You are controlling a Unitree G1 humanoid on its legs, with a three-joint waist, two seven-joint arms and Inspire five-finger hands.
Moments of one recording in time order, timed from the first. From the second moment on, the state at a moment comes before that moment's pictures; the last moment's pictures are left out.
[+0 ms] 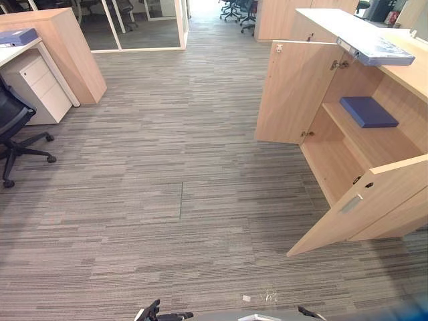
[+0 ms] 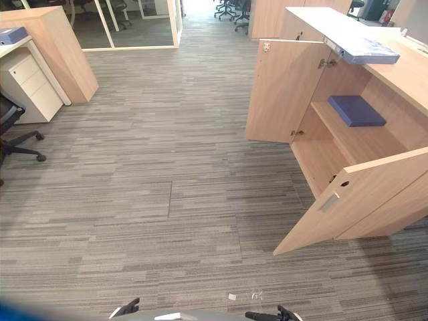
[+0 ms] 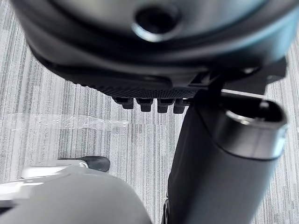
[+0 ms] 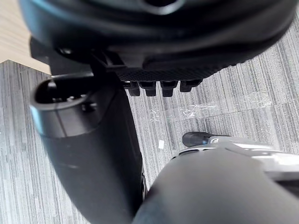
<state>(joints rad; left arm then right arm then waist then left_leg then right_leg) 0.17 0.16 -0.05 1.11 -0.18 -0.09 0.00 0.09 -0.15 -0.06 1.19 0.08 -0.02 0.04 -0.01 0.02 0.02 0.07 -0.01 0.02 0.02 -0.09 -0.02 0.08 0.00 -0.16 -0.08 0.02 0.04</state>
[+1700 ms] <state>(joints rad) 0.14 0.16 0.11 1.03 -0.22 -0.14 0.06 -0.03 -0.08 -0.39 1.26 0.28 -0.02 0.01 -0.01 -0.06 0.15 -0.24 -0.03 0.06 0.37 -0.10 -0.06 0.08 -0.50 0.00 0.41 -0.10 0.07</state>
